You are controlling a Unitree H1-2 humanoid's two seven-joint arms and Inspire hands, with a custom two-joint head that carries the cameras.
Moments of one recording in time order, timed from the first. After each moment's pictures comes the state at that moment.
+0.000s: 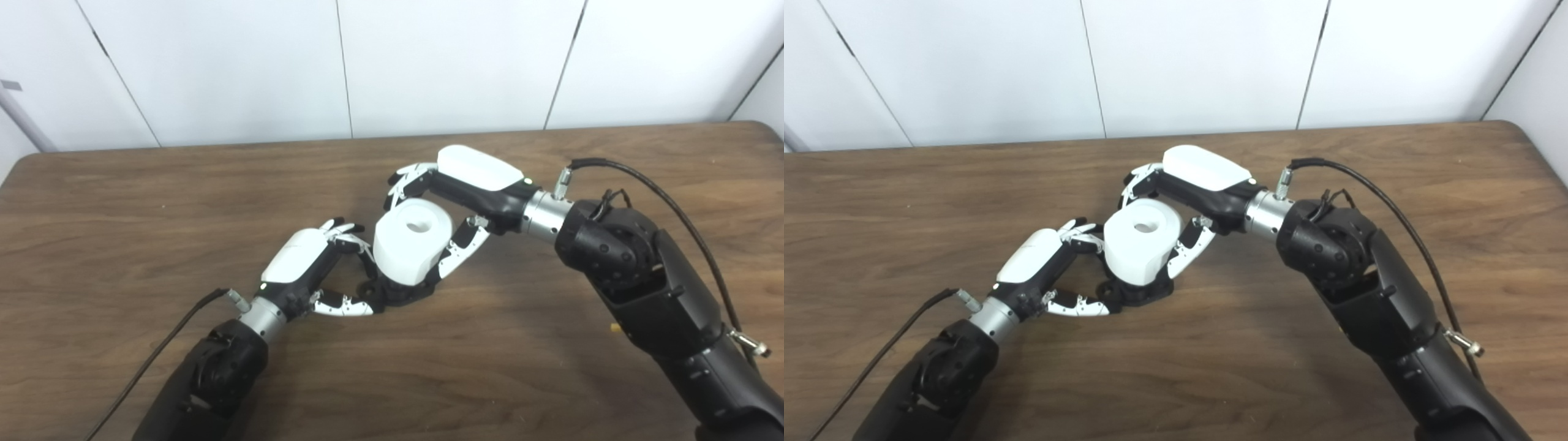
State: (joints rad) left arm -0.23 0.31 -0.35 0.03 0.56 -0.17 -0.14; right arm -0.51 -0.38 0.36 -0.24 -0.49 0.01 0.57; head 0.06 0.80
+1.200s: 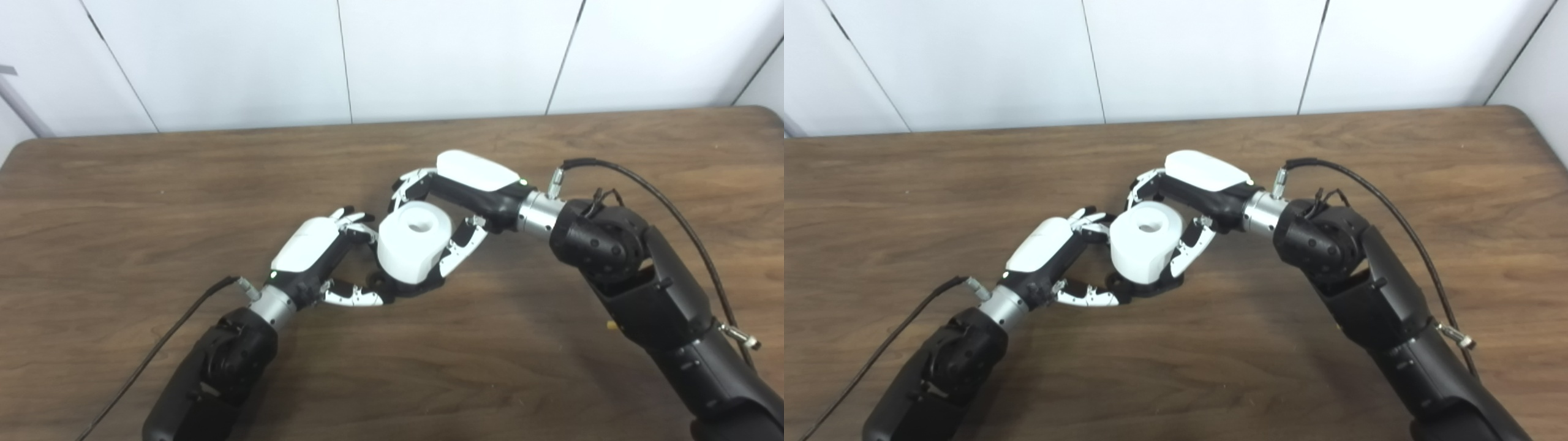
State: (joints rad) left arm -0.22 0.29 -0.35 -0.01 0.59 -0.15 -0.17; right arm -0.48 -0.37 0.36 -0.17 -0.50 -0.02 0.57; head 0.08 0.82
